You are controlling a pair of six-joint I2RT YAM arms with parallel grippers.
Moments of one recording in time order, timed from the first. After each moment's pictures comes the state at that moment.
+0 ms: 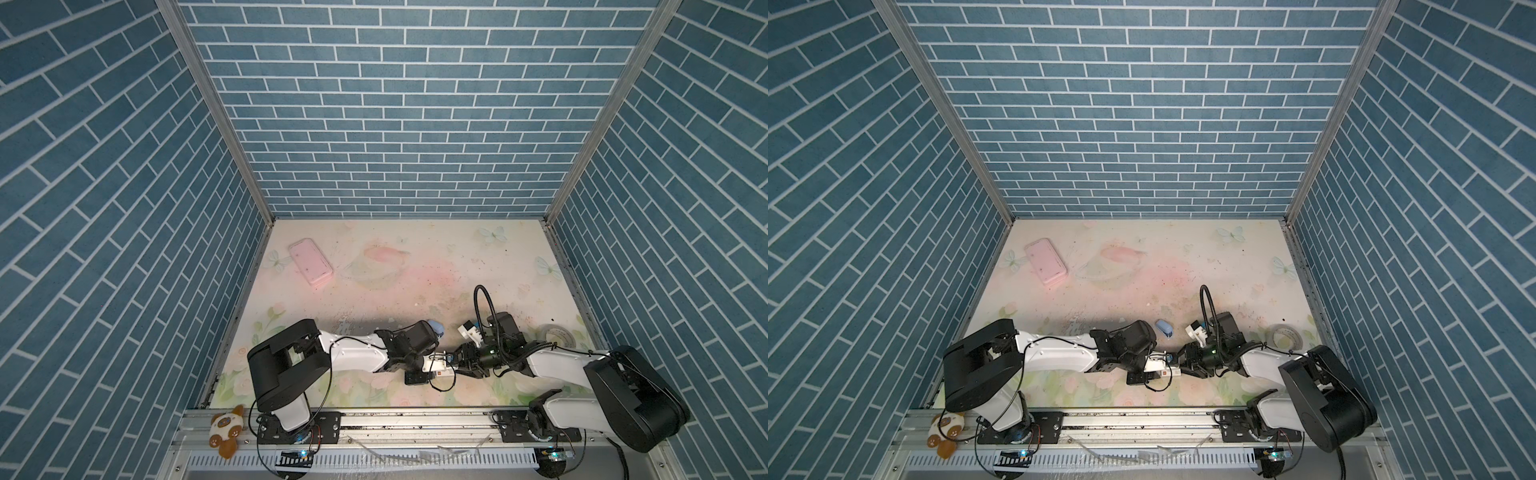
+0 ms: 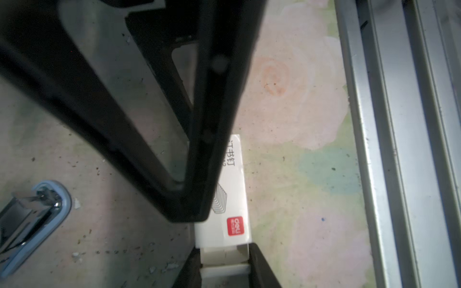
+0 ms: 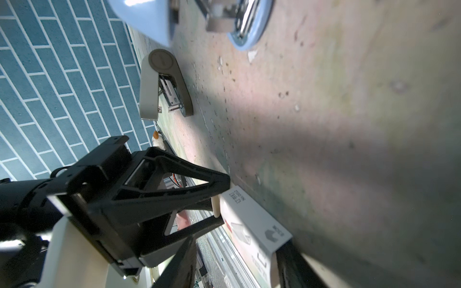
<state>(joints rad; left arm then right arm) -1.10 1.67 0.78 -0.14 0.25 0.47 0.50 1.31 0.25 0.06 -0.94 0.76</state>
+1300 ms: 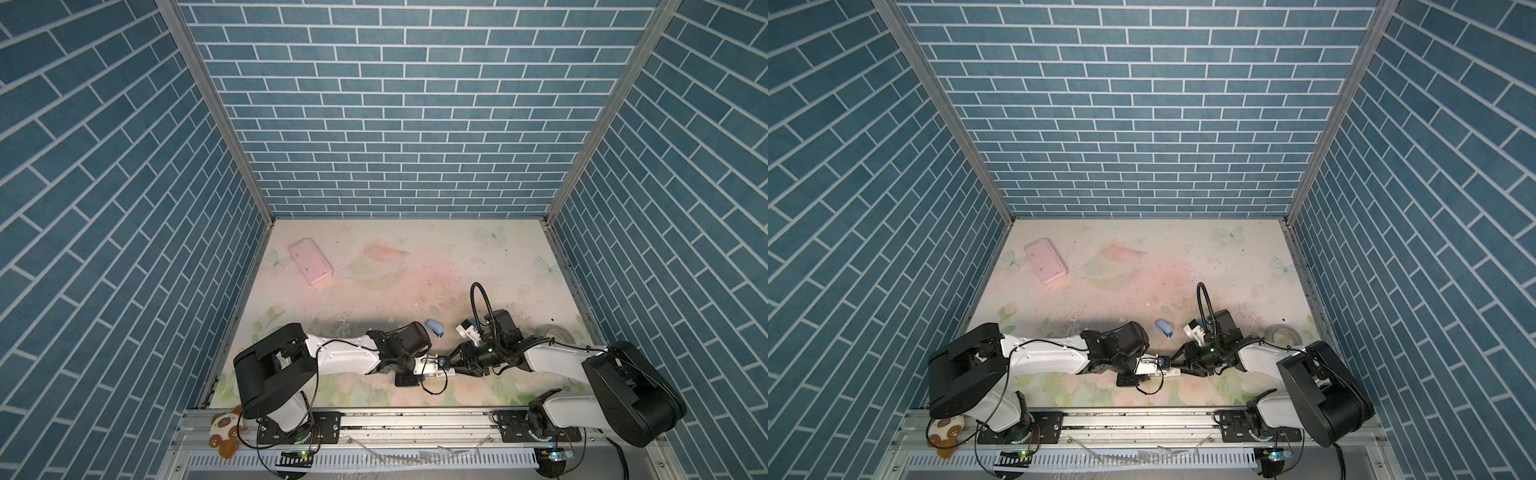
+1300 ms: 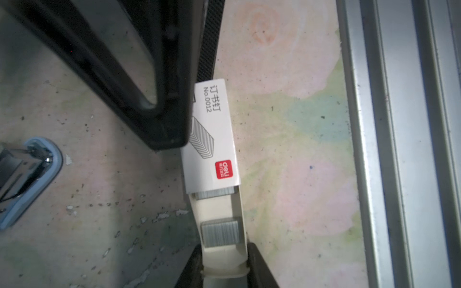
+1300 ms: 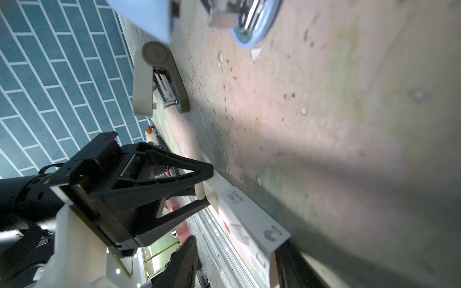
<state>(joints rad) -1.09 1.58 0.73 -0.23 0.23 0.52 0.50 1.34 0.31 -0.04 -0.92 0.68</state>
